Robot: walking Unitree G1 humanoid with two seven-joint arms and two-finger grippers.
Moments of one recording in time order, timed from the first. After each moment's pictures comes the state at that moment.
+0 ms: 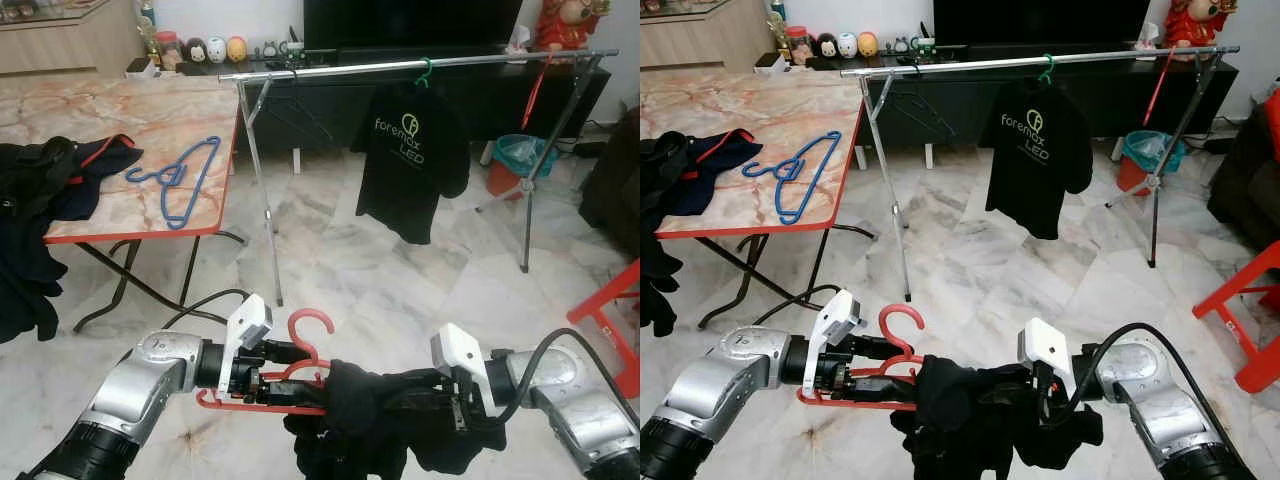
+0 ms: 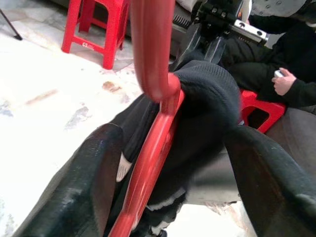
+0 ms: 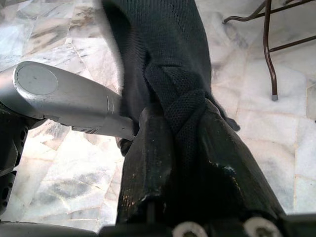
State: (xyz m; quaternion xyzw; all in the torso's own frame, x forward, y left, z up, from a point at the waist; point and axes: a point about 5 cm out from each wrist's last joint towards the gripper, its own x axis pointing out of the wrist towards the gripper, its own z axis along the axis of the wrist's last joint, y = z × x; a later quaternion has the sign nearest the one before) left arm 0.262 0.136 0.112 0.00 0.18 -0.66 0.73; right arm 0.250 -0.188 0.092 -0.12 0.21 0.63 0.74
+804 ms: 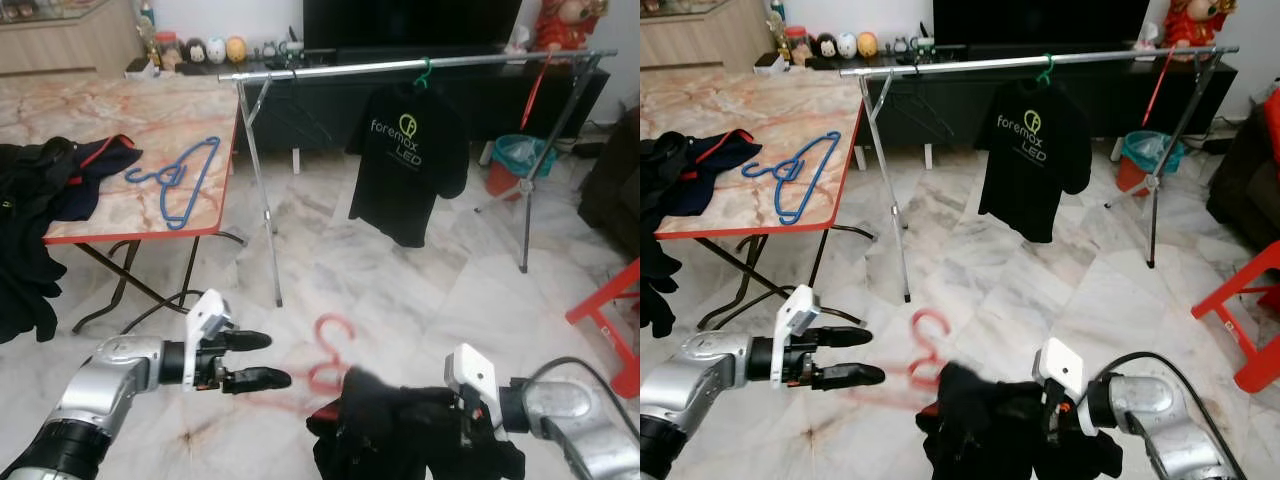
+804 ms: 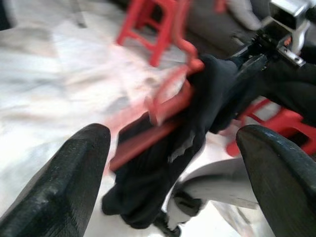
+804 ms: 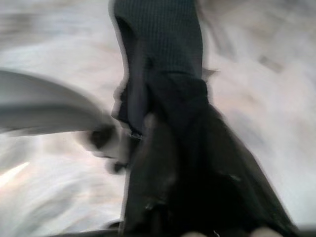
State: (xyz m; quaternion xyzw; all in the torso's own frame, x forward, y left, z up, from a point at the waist) left arm 0.276 0.195 0.093 -0.03 0.21 -0.54 0.81; right arm 0.238 -0.222 0.041 -0.12 0.28 0.46 0.84
